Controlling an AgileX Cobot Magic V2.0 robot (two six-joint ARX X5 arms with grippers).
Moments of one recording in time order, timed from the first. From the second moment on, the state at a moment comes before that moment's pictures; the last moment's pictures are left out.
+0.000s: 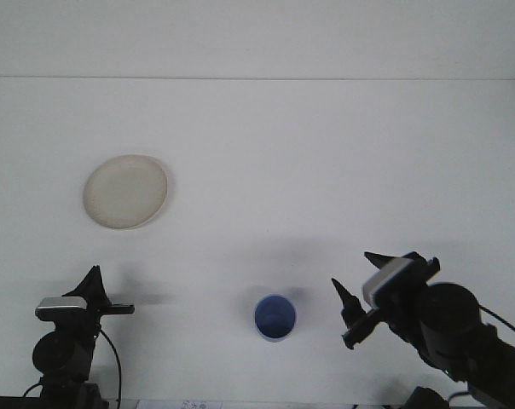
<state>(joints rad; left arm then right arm) -0.03 0.00 0.03 -0.01 -0.10 0.01 0.82 0.69 1.07 -0.84 0.17 0.07</state>
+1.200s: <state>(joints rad) -0.21 0.78 0.95 -0.62 0.53 -0.23 0.82 0.19 0.69 -0.68 0.16 0.08</state>
